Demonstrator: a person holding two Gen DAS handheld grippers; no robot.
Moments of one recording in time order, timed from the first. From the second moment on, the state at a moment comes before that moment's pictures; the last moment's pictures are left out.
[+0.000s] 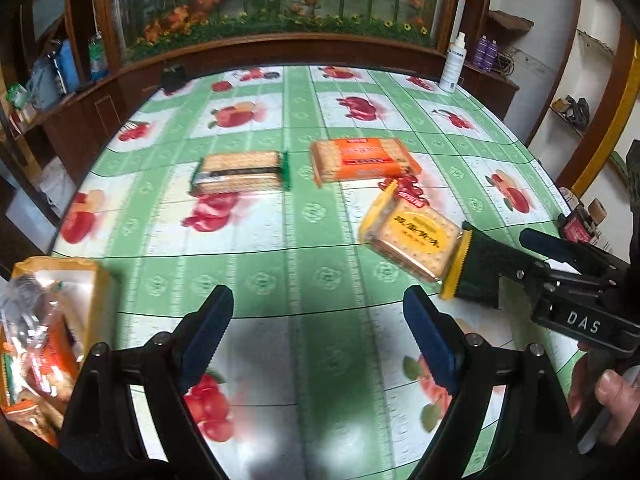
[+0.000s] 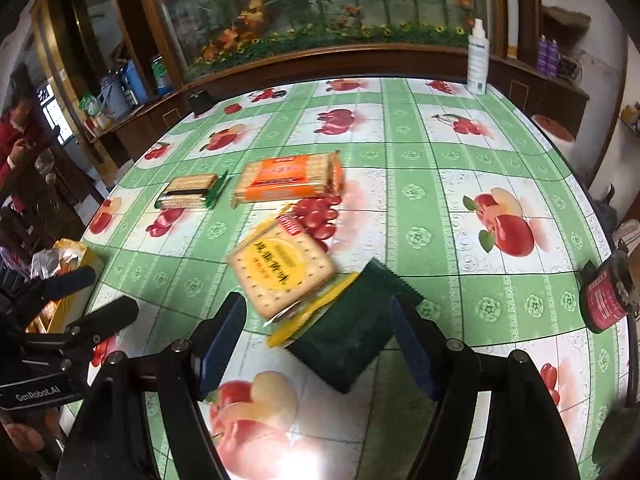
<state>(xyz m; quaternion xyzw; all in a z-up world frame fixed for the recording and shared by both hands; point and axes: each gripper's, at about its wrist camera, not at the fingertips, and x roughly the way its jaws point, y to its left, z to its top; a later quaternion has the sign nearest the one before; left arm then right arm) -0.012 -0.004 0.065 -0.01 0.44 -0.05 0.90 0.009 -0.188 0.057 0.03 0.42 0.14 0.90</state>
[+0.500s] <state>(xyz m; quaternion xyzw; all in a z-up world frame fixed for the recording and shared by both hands) 0.002 0.017 0.056 -0.04 0.46 -0.02 0.89 0.083 -0.181 0.030 -0.06 0.47 0.11 0.87</state>
